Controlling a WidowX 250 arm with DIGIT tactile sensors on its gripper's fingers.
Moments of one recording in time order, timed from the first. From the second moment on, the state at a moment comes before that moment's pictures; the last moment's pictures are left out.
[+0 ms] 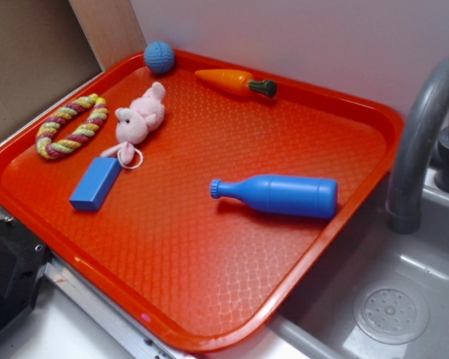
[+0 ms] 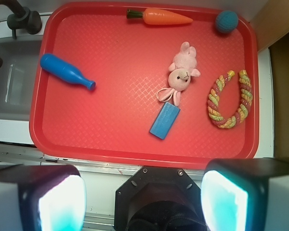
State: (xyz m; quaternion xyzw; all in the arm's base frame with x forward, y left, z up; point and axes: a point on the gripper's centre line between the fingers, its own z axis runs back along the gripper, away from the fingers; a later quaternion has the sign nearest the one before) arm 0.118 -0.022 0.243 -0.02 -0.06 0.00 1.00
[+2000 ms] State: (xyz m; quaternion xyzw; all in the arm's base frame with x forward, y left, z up) arm 0.249 -0.163 0.047 0.01 0.05 -0.45 0.89
